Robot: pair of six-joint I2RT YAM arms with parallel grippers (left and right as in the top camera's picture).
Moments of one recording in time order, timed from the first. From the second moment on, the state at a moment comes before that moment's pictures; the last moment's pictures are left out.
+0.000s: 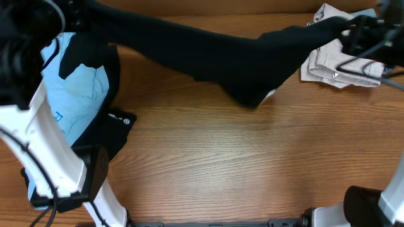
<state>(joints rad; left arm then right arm) 0.08 2.00 3.13 -1.59 0.20 -0.05 -0.17 1.66 2.39 -1.48 -0.45 0.11</state>
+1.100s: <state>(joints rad) 0.08 1.84 3.13 -1.63 0.15 -0.04 -0.19 1.37 2.61 -1.53 -0.39 0.08</state>
